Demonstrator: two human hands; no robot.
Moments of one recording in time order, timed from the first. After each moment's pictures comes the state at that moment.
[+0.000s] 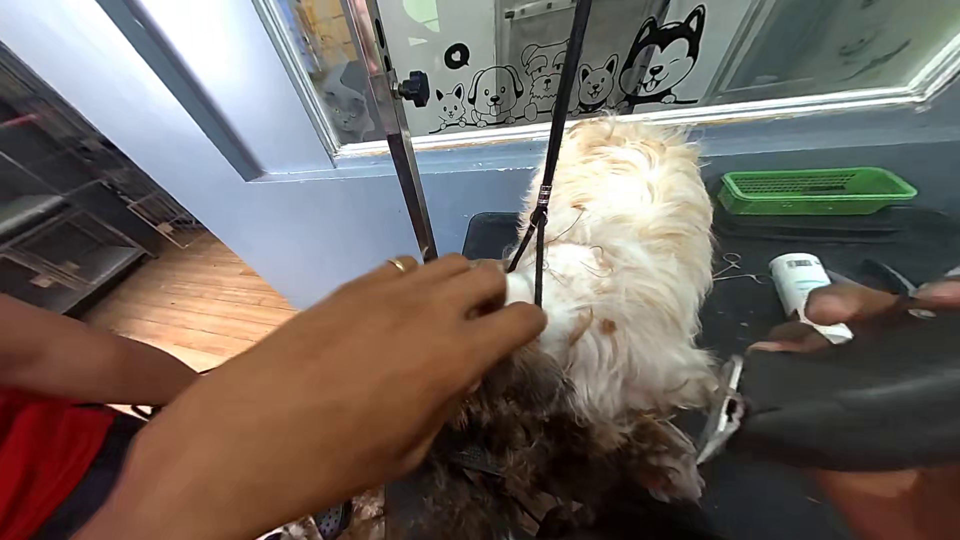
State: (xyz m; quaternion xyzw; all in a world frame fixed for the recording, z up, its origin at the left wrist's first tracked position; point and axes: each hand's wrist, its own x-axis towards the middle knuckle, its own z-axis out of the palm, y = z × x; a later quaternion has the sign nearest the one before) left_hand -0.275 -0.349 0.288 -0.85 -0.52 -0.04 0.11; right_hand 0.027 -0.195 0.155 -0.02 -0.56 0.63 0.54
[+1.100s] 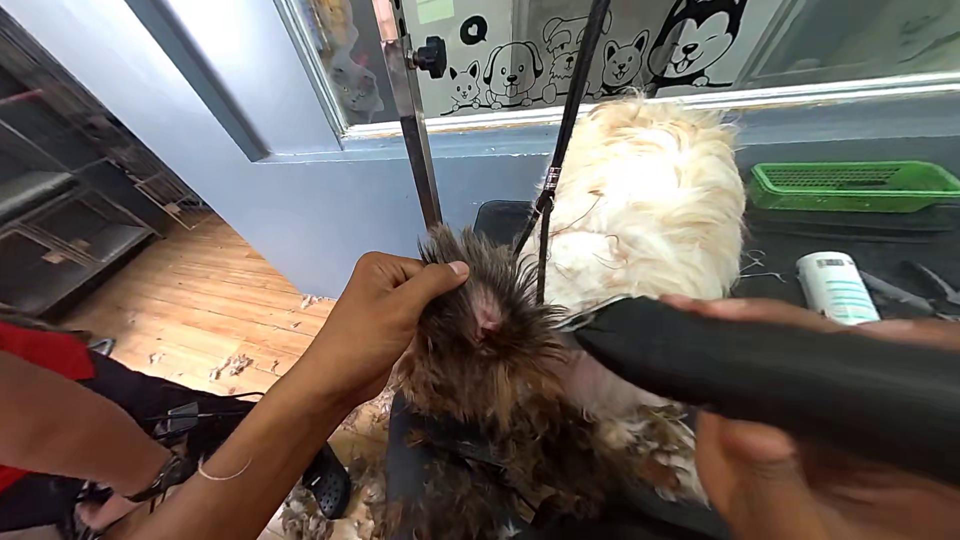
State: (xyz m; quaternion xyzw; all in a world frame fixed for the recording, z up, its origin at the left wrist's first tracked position) left_hand -0.291 -0.329 0.224 -0.45 -0.59 -0.58 -0.33; right_hand -0.043 -0.228 0.141 -0.03 -0.64 0.40 0.65
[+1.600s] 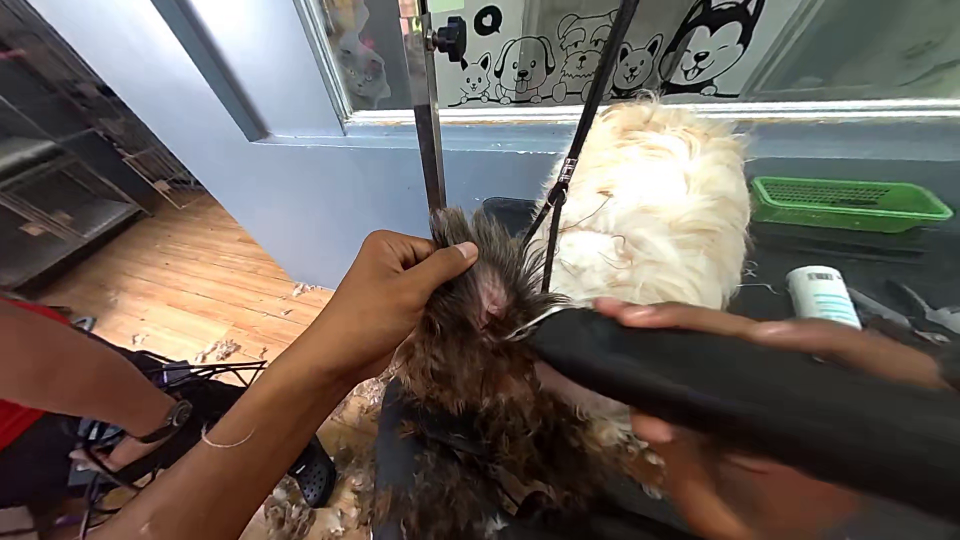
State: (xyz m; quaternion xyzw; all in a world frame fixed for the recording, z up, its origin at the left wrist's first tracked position) left_hand -0.293 -0.328 0.224 -0.46 -0.59 -0.58 -0.33; right_hand -0.063 -0.229 0.145 0.03 -0.69 0.40 0.60
